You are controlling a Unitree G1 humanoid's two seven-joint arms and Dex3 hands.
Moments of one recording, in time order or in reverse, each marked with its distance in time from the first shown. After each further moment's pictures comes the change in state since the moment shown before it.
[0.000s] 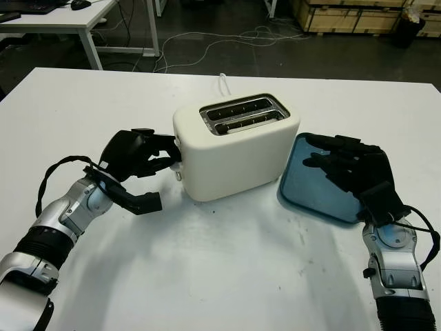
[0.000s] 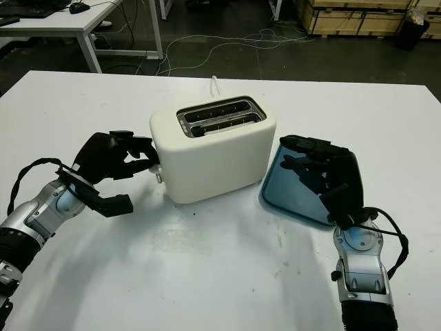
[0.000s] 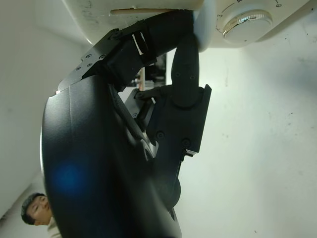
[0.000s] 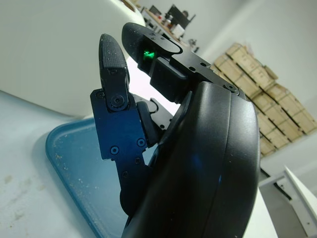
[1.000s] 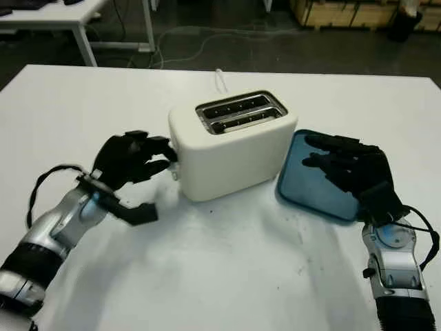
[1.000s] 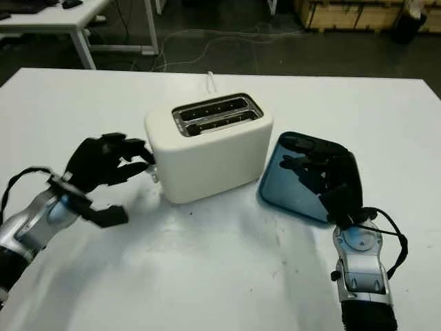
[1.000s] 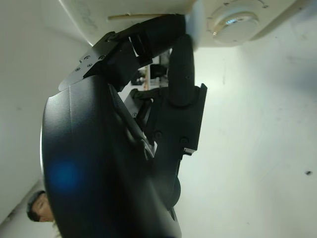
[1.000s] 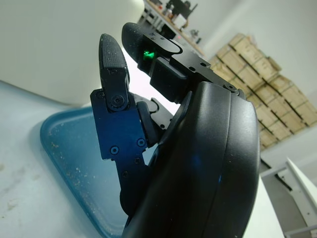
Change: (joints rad) left arm 0.220 0.079 0.136 -0.318 -0.005 0.023 0.012; right arm -0.001 -0.001 0.004 0.003 0.002 0.000 0.001
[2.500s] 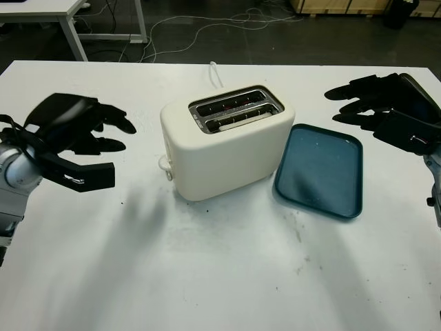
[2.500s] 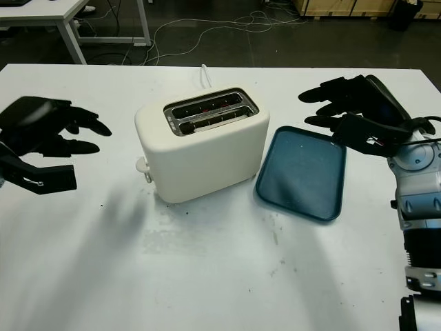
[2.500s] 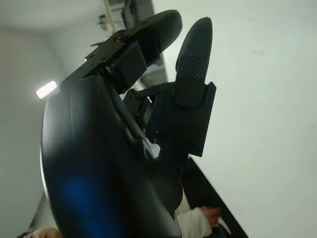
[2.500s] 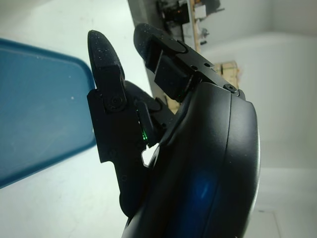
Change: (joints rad) left arm -0.043 0.117 0.308 -0.340 -0.068 0.328 -0.565; right arm -0.379 -0.419 0.091 0.127 -0.240 0.188 0.225
